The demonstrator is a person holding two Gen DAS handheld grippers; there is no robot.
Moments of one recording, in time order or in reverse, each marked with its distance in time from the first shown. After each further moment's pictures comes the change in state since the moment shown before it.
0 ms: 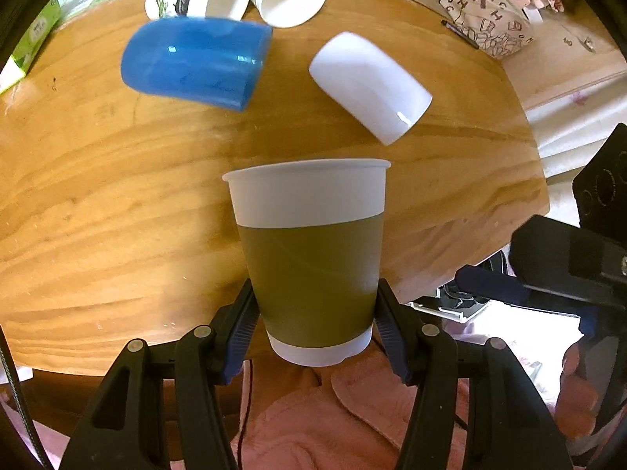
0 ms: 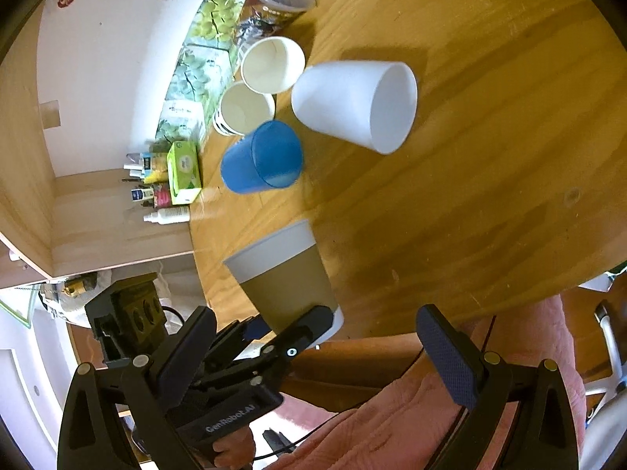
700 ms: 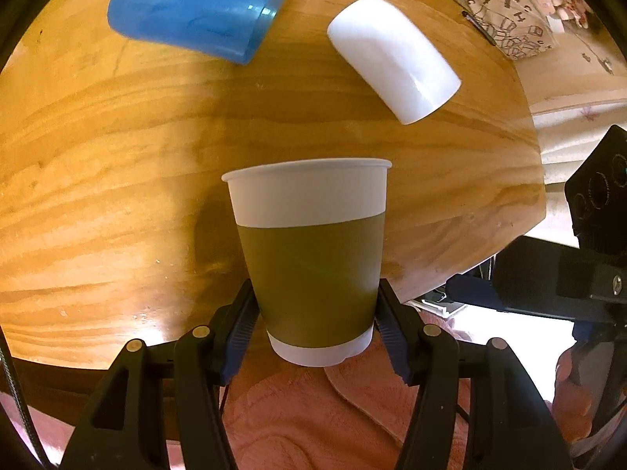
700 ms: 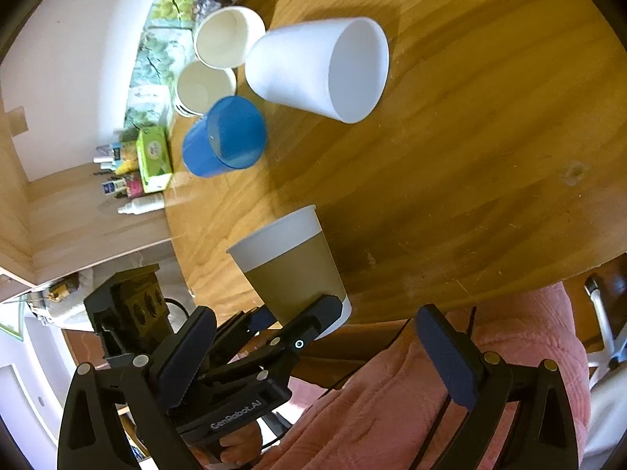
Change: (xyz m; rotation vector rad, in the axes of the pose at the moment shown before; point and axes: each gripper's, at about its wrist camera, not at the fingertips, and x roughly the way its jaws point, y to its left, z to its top) left arm 0.032 0.009 0.011 -0.080 0.094 -0.066; right arm 0.021 -0.012 0.009 0.057 0.121 -0.071
